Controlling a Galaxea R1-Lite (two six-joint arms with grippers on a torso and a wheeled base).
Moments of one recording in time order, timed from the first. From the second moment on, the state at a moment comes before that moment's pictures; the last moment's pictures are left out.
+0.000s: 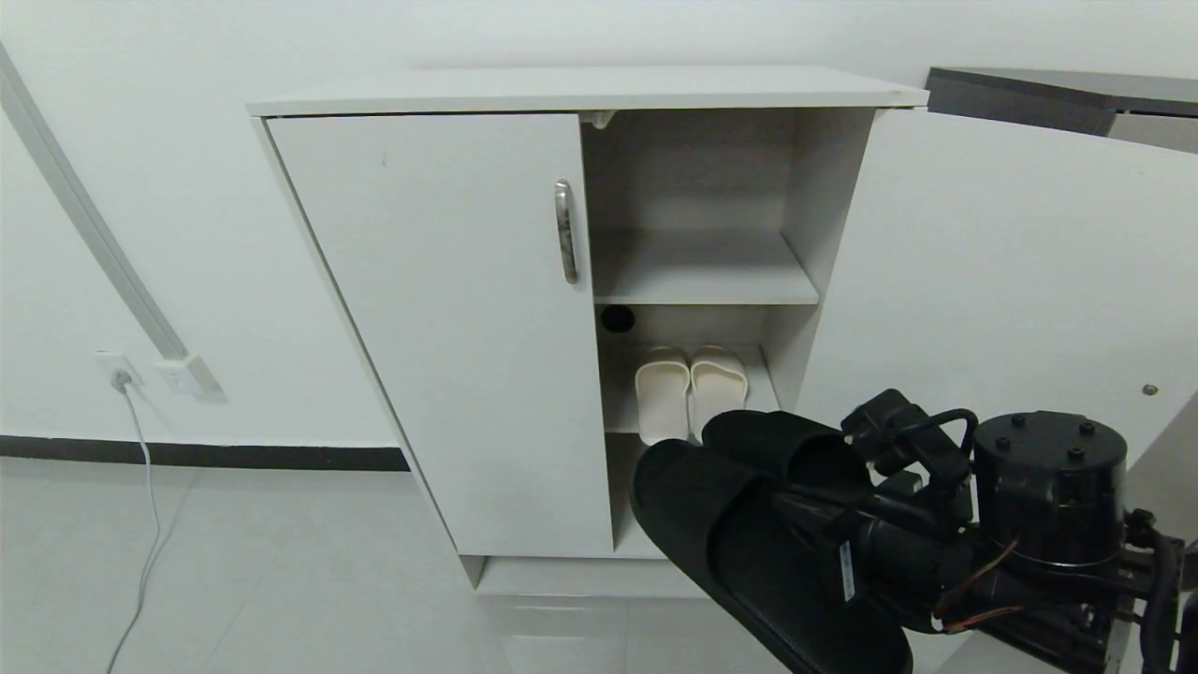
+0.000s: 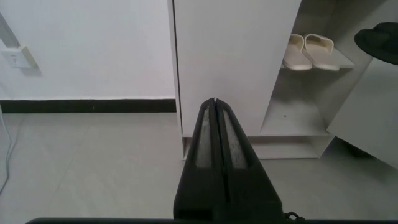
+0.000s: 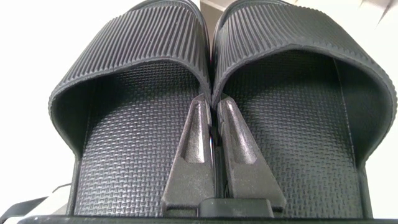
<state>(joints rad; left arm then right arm) 0.00 0.00 0.00 0.00 0.00 0.00 0.73 1.63 -0.50 -0.81 -0.09 0.05</state>
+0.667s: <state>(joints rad) 0.00 0.00 0.00 0.00 0.00 0.00 0.75 1.64 -0.50 -0.82 -0.08 0.05</state>
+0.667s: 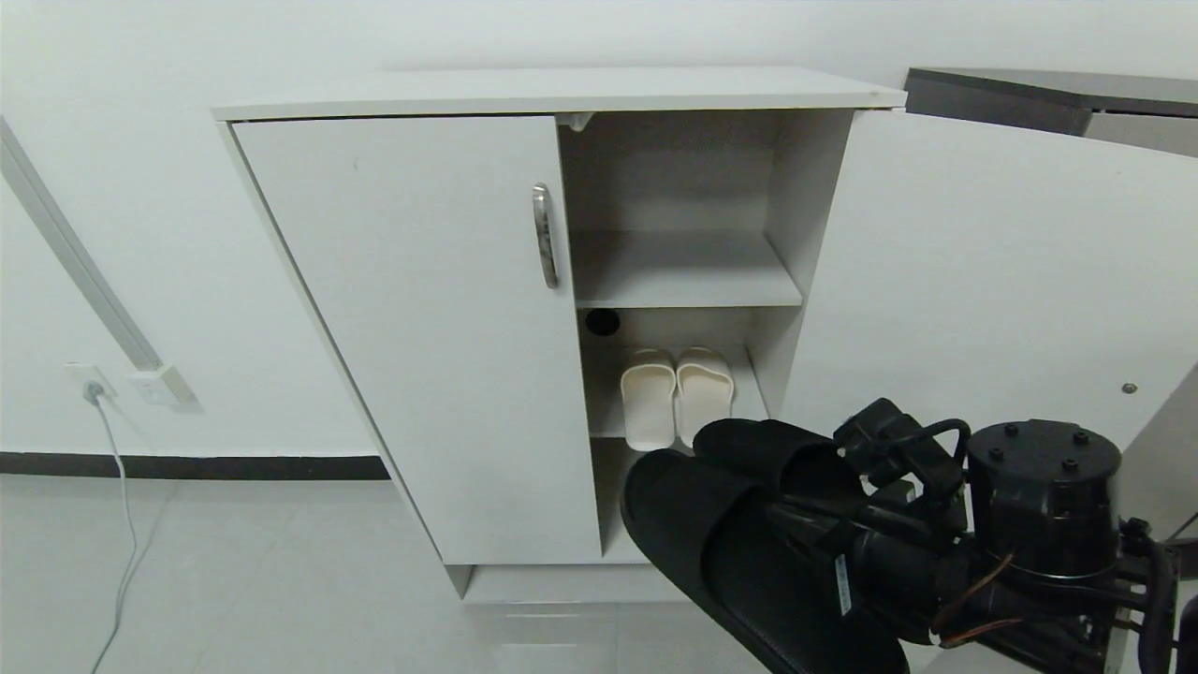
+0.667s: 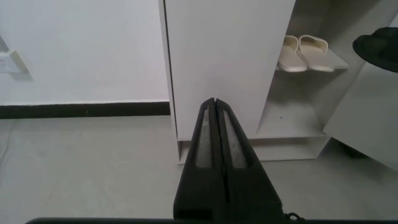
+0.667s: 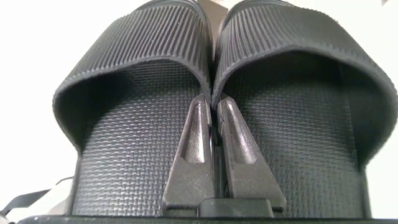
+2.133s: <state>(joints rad) 0.00 0.00 0.00 0.00 0.00 0.00 0.91 1.87 -1.14 -0.30 -0.72 0.28</state>
